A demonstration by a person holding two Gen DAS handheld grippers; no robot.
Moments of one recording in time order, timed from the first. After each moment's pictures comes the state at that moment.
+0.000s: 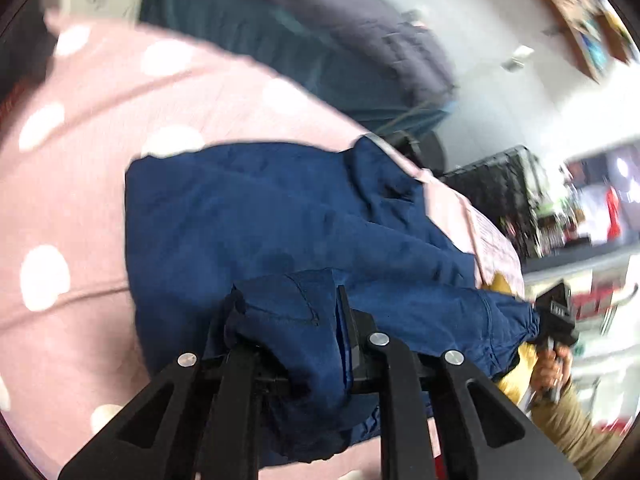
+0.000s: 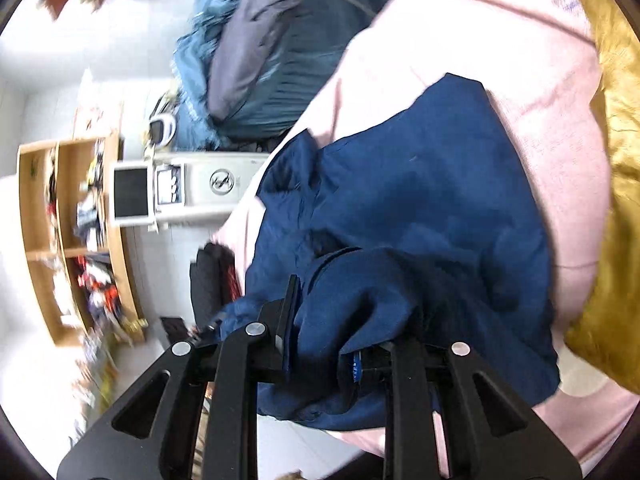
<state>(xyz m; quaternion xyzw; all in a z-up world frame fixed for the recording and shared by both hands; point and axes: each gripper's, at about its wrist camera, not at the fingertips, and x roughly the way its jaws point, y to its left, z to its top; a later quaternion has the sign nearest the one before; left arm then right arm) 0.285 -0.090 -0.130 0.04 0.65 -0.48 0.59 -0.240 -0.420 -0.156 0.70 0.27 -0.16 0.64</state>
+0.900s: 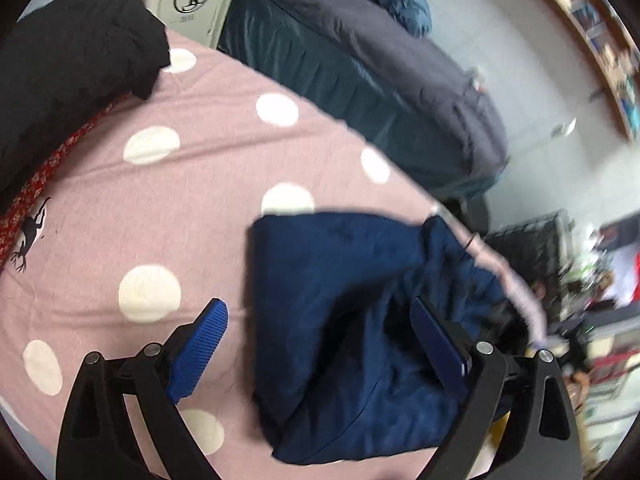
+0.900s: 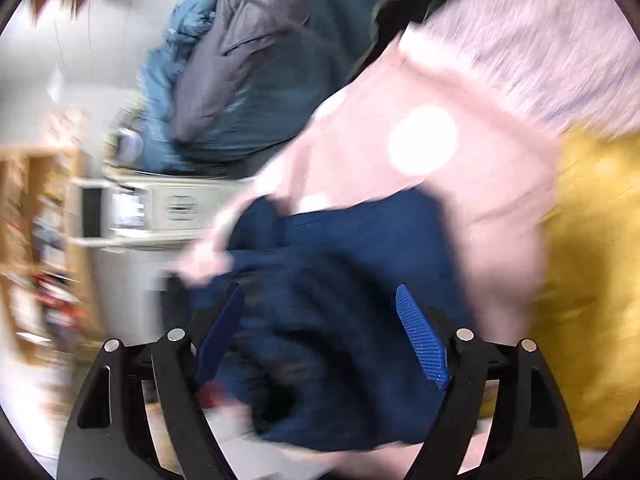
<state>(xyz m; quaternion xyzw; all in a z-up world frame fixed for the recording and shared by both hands) 0.345 -0.019 -0.086 0.03 0.61 -0.40 0.68 -0.245 -0.477 -0.110 0.60 0.34 -0.28 0.67</state>
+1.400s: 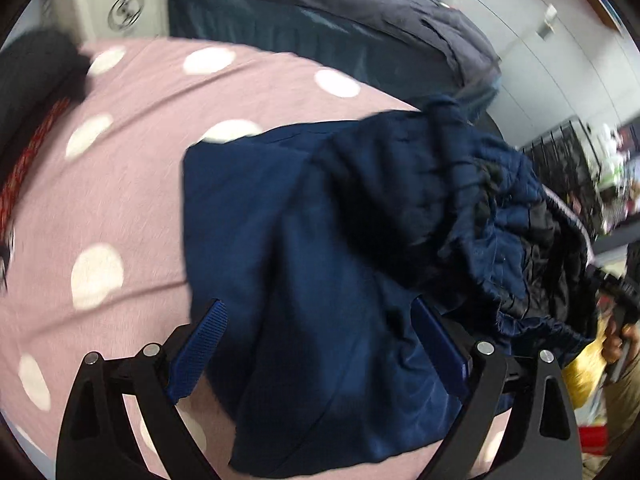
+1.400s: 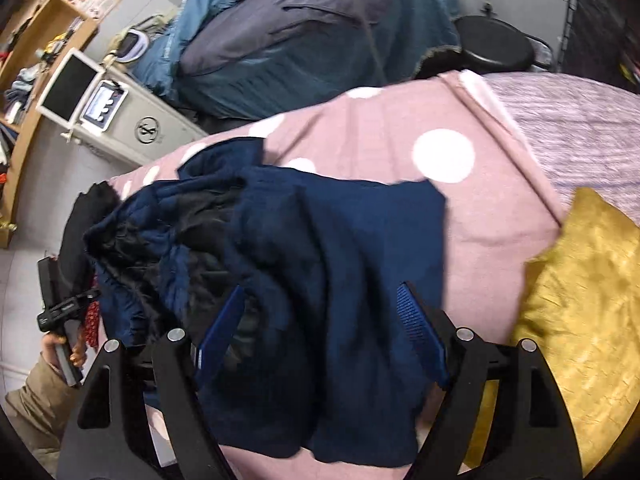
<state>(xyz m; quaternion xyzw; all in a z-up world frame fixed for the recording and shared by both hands) 0.260 -0.072 -0.139 0.17 0.58 -0.44 0.67 -0.201 -0.407 -0.111 0.42 0.42 -0.26 0.76</state>
